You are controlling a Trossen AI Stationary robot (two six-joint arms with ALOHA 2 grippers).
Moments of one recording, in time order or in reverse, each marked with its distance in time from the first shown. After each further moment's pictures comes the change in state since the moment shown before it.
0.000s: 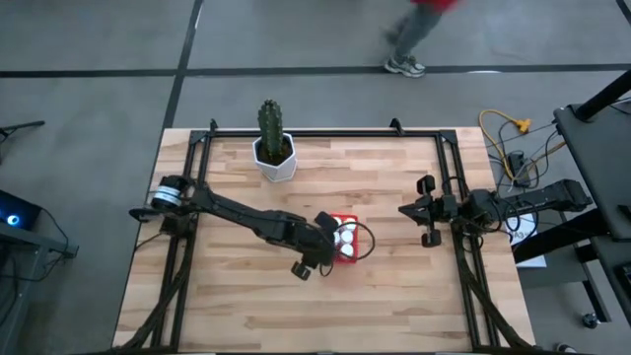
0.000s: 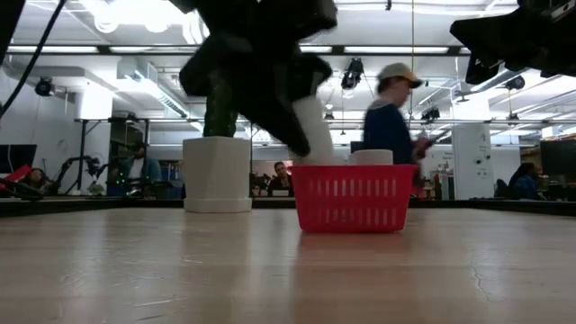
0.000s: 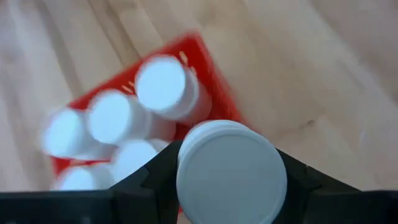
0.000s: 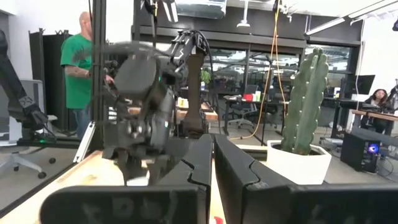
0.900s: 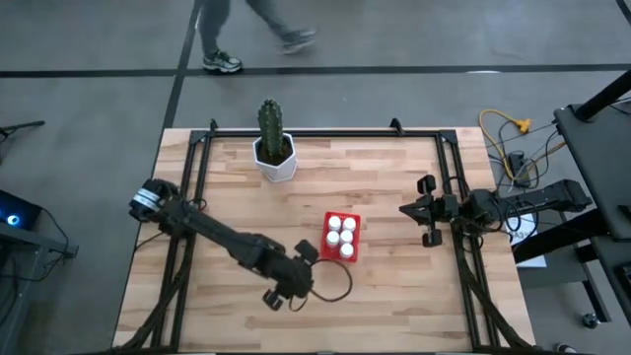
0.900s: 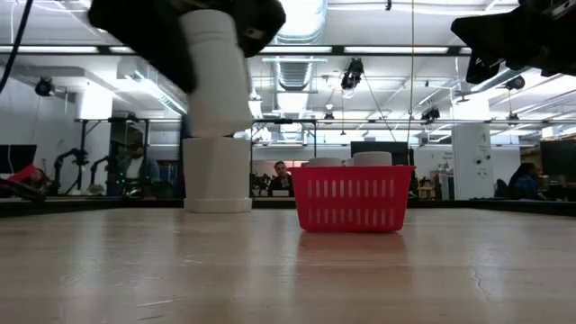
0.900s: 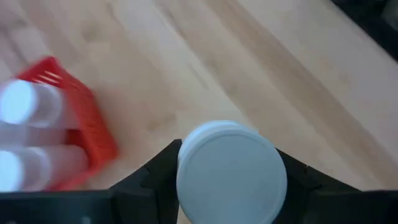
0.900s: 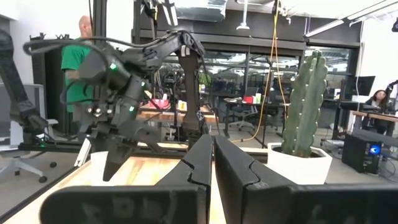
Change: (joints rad) left arm -0.225 -0.101 -0.041 -0.140 0.045 -0.153; right arm 0.001 -0.010 0.000 -0.002 -0.001 0.008
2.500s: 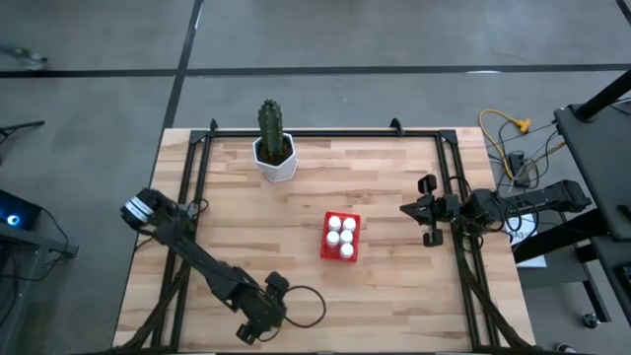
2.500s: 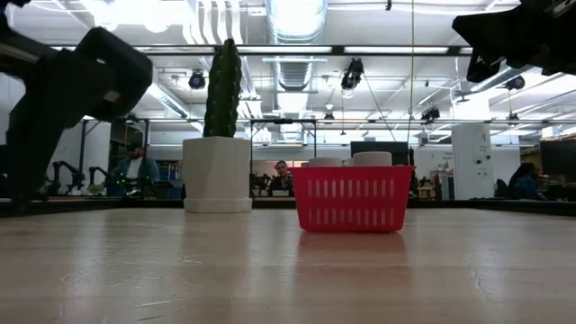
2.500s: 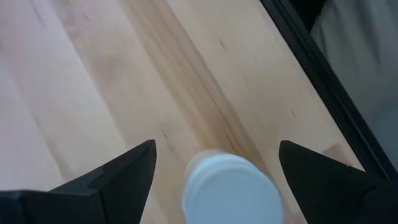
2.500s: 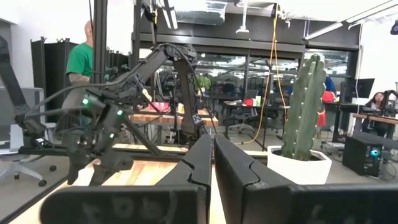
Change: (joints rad) left arm -0.254 0.002 -0.245 0.237 0.022 -0.438; right arm 0.000 -0.013 0.000 0.000 -0.002 0.000
